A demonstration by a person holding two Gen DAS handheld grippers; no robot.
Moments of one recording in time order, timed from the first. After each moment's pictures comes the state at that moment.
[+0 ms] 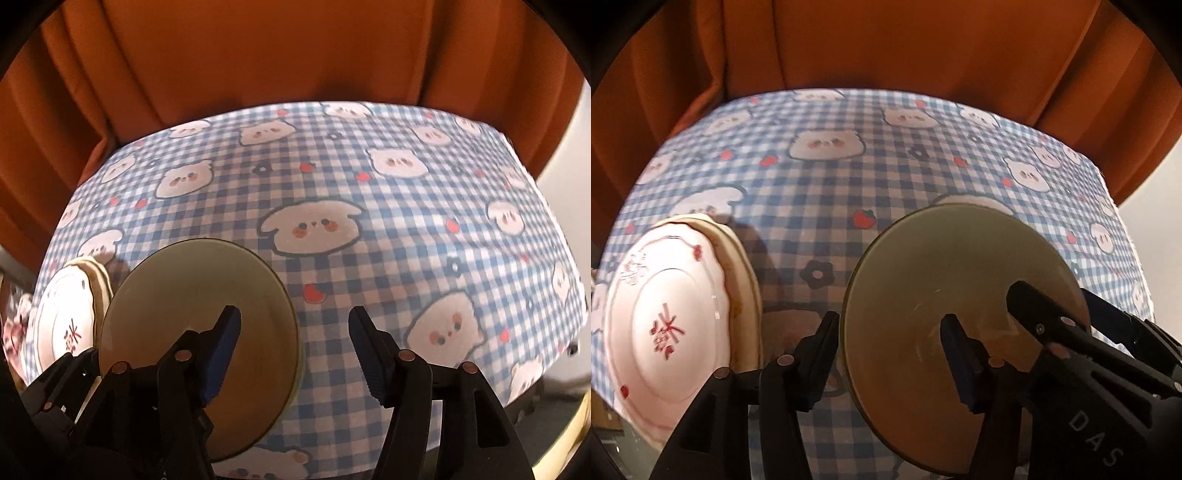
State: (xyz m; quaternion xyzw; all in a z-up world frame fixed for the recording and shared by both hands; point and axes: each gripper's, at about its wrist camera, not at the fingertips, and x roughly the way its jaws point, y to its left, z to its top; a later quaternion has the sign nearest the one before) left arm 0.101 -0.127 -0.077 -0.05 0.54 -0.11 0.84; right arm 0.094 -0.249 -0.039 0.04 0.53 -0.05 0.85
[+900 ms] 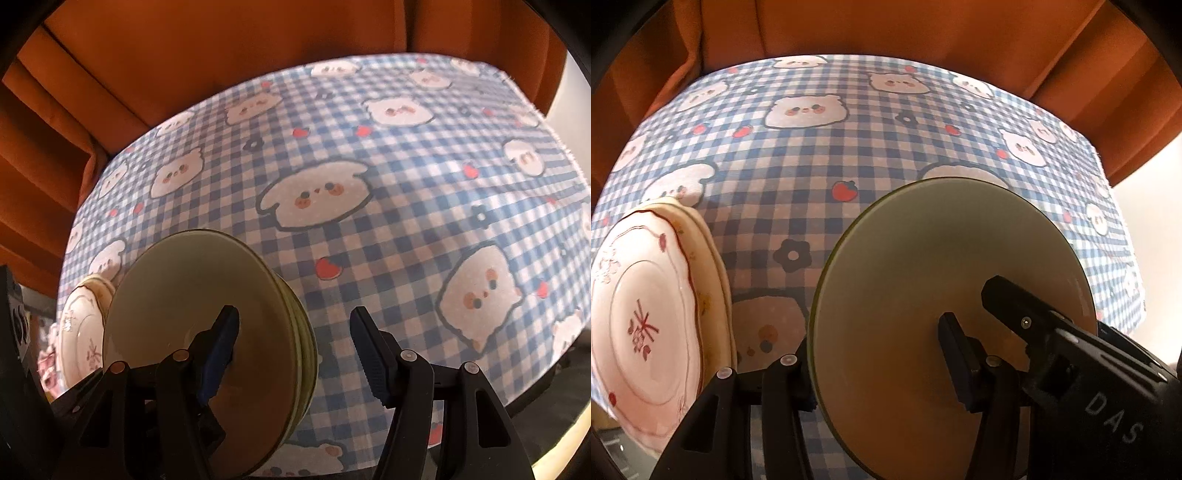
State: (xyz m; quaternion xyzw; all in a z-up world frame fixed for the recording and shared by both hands) left arm 0.113 -0.135 -0.085 -0.05 0.59 -0.12 0.80; right arm 0.107 -0.268 -0.064 0.15 0.57 -0.03 0.81
